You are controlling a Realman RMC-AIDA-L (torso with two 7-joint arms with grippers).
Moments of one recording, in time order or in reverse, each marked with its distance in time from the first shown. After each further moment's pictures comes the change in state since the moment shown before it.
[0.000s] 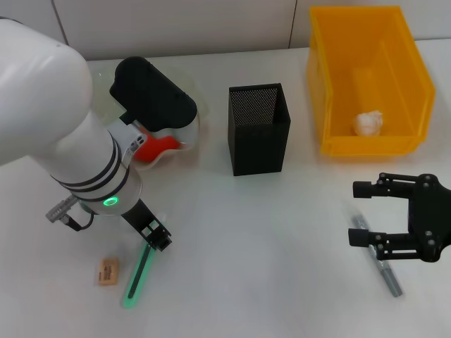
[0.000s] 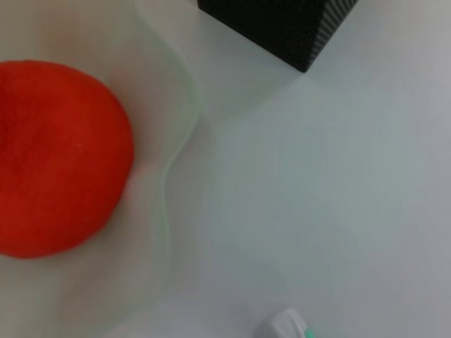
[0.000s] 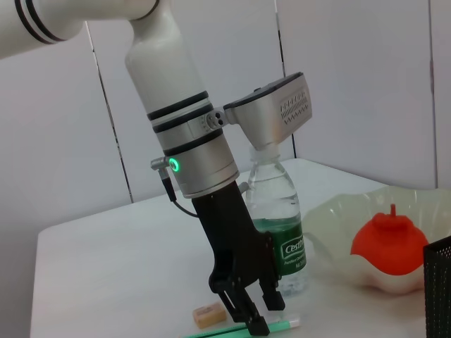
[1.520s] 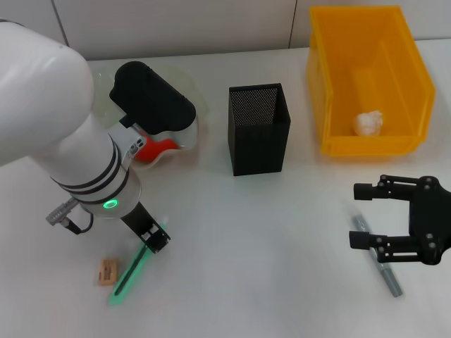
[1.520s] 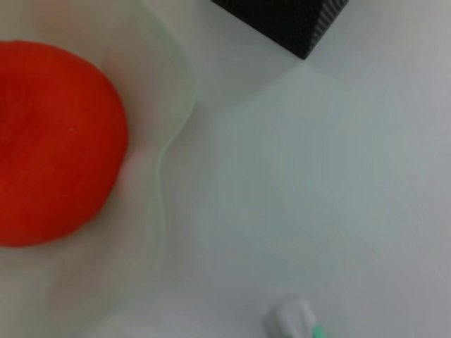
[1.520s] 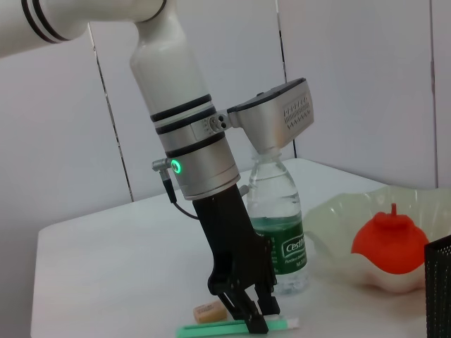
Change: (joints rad) left arm -0.007 0.000 0.000 -0.029 -0.013 -0.003 0.000; right arm -0.007 0.002 0.000 0.000 0.000 -0.002 -0.011
